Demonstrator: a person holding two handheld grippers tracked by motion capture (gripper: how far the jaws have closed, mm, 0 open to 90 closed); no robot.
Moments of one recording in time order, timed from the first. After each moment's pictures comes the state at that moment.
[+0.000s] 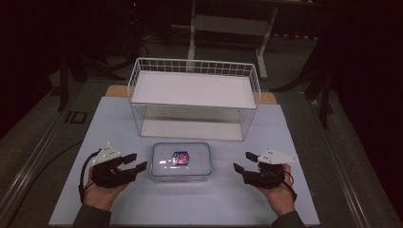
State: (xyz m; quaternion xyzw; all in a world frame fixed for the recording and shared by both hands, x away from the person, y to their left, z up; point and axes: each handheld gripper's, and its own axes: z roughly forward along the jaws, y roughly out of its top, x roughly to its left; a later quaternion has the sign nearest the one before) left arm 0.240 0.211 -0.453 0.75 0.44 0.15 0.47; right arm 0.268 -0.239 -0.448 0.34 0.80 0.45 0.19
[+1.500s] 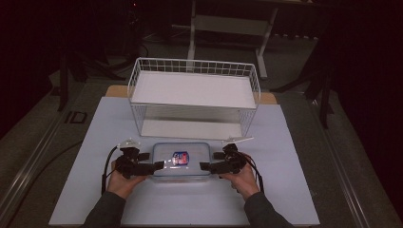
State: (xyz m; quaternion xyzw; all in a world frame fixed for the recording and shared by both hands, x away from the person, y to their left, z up) left arm 0.294 0.185 -0.503 0.74 0.49 0.03 0.45; right arm 0.333 -0.159 -0.494 0.39 0.81 0.43 -0.04
